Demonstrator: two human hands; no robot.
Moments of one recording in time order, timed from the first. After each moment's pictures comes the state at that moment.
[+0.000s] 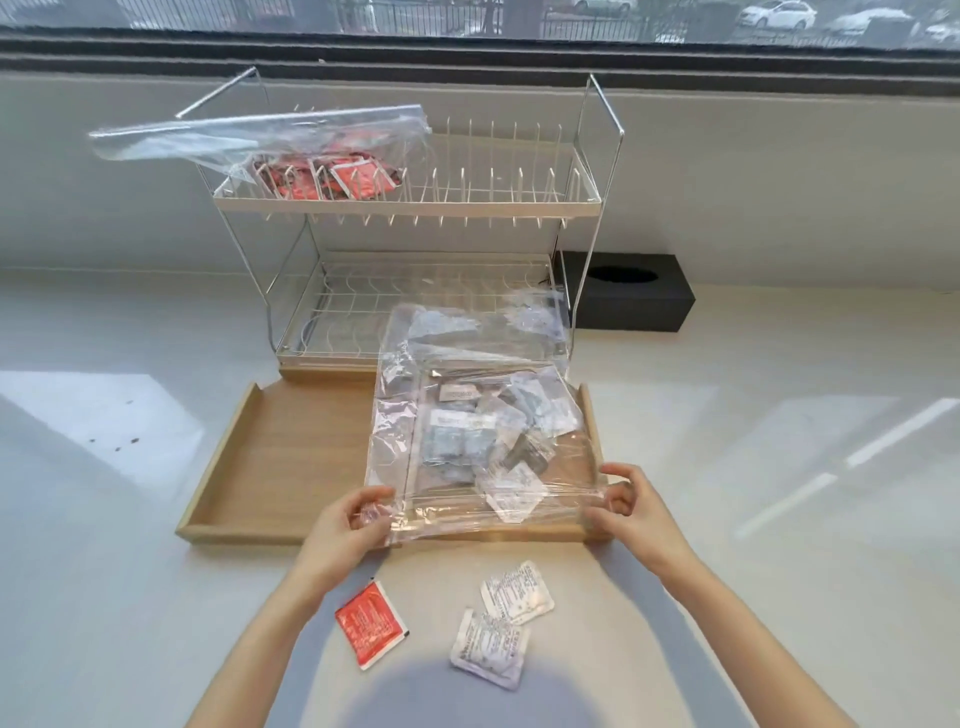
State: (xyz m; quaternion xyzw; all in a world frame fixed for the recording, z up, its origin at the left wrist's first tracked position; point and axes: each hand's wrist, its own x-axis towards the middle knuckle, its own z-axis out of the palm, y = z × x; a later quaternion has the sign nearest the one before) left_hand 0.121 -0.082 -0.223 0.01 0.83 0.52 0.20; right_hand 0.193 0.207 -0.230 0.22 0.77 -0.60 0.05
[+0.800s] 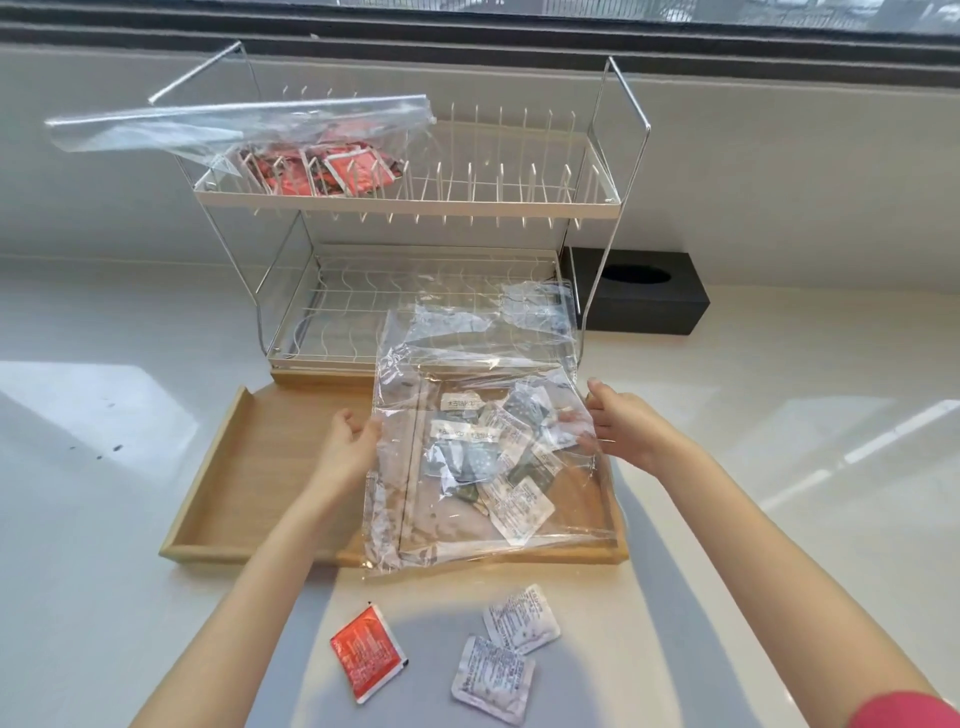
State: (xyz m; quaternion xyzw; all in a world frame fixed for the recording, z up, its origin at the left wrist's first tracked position) left_hand 0.033 -0.051 -0.216 -0.10 0.84 0.52 0.15; right_hand 0.078 0.223 -0.191 0.31 0.67 -0.66 0.14
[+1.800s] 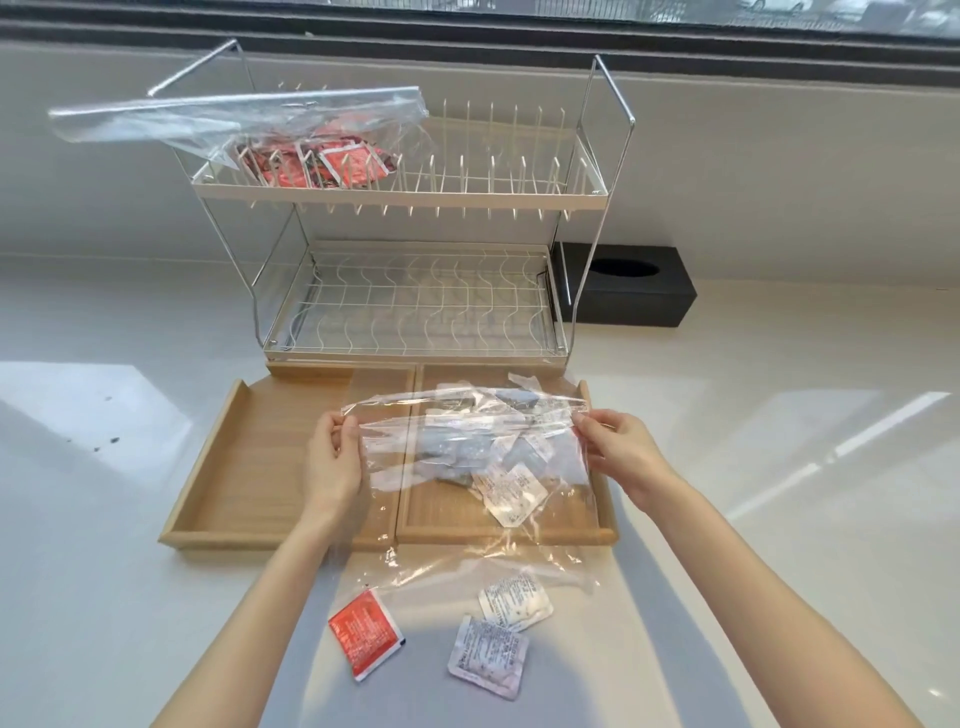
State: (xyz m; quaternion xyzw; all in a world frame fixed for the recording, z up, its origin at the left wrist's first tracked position) left_hand 0.055 -0.060 -0.239 -0.06 0.82 0.57 -0.01; right_hand 0.121 0.206 -0.205 0.30 0.69 -0.66 0.02
